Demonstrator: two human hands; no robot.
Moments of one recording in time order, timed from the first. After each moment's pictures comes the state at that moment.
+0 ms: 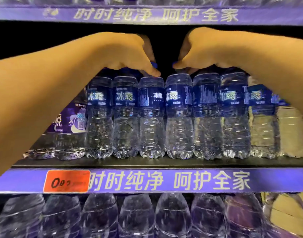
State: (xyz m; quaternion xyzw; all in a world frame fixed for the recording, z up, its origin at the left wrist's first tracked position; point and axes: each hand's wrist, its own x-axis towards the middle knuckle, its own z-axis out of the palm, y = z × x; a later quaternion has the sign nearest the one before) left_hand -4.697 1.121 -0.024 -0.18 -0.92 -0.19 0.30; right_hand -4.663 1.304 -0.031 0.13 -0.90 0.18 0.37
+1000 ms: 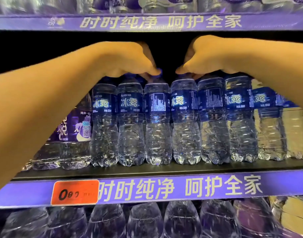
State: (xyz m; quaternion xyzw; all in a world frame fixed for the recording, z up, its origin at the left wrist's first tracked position) left_hand -4.707 1.110 -0.023 -0.27 -0.89 -0.25 0.26; right_hand -4.673 1.305 -0.028 0.12 -0.90 0.20 0.36
